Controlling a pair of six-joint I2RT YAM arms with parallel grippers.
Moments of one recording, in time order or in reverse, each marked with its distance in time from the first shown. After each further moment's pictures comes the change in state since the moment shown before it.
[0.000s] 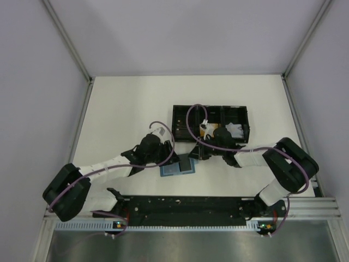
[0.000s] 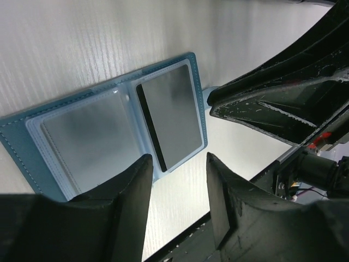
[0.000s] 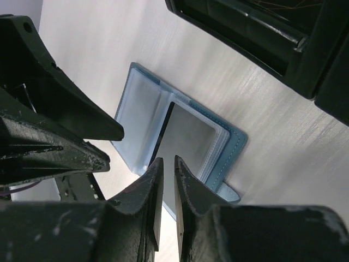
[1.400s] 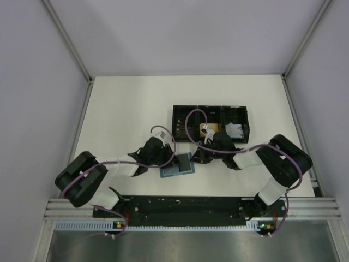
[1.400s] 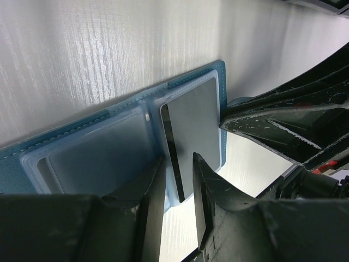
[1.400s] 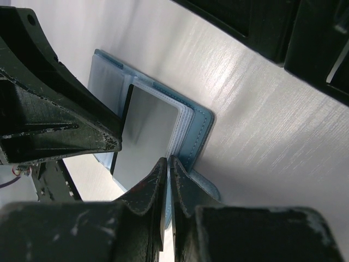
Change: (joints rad) left arm -0.002 0.188 -0.052 0.202 0.005 -0.090; right arm 0.000 0.080 -0.051 0.069 0.021 -0.027
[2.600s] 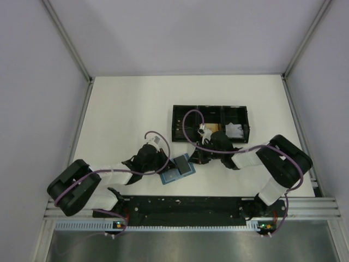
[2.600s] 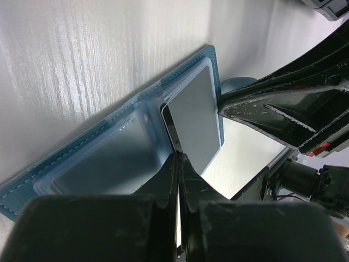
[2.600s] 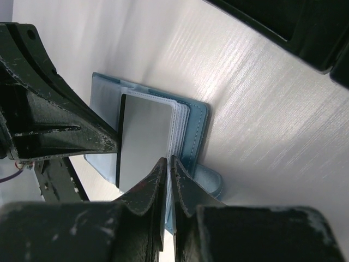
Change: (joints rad) left arm -0.001 -0.110 -0.162 0.140 0.008 -0.092; right arm 0.031 -0.005 0.025 -0.031 0.000 -0.007
